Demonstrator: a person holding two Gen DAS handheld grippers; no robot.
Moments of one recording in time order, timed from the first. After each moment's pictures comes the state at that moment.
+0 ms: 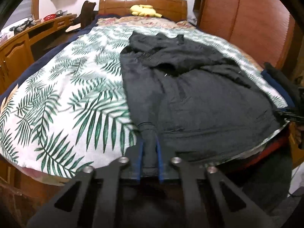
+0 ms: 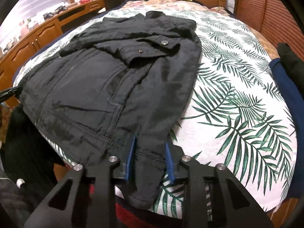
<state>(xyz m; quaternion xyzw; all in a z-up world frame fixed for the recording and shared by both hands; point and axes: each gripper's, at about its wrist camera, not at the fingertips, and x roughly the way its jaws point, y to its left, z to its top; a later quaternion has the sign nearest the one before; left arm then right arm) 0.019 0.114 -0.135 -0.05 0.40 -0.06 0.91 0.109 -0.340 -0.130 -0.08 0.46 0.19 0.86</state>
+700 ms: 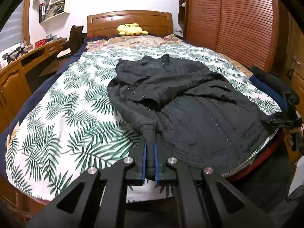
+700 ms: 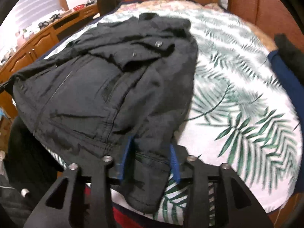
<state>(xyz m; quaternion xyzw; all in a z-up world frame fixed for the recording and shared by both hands) 0.035 0.090 -0.083 0.00 0.34 -0.09 0.94 0.115 -0.344 -0.137 -0.05 0.47 0.19 0.86</state>
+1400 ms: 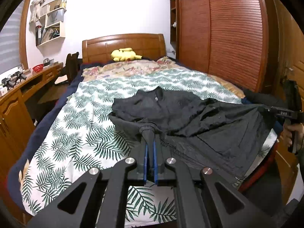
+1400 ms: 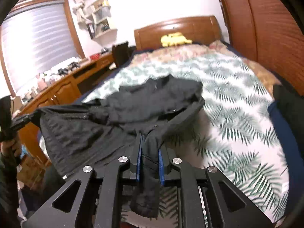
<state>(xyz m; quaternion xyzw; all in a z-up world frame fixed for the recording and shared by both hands) 0.037 0.074 0.017 0.02 0.26 -0.10 0.96 0.111 -0.339 0.004 0.05 0.30 0.24 0.92</state>
